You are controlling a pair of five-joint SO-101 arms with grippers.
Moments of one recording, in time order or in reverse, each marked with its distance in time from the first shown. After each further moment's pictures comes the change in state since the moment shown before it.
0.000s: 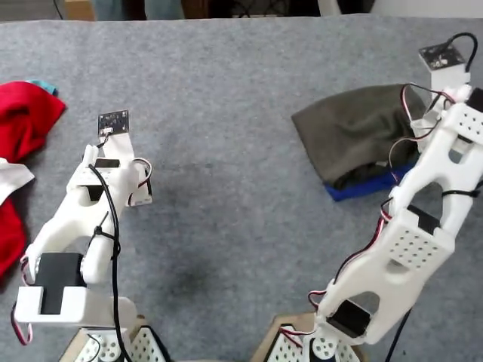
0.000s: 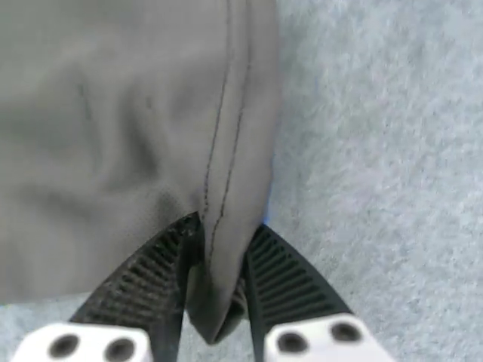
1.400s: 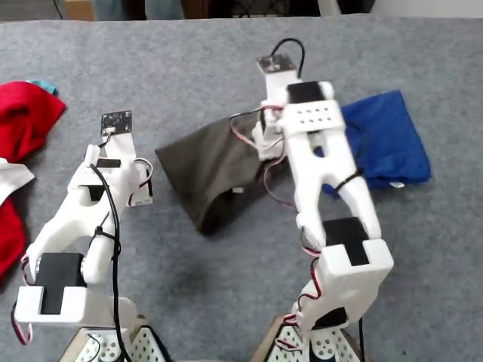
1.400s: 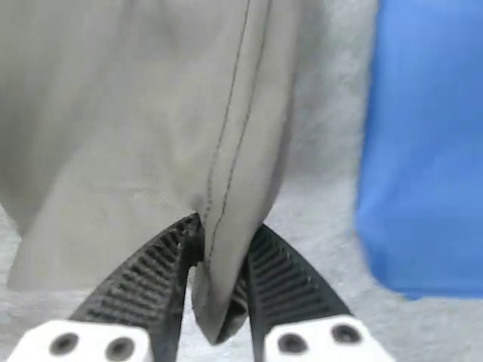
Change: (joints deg) left arm 0.3 0.0 0.0 0.0 -0.5; right arm -41.6 -21.6 30.8 3.9 -37.0
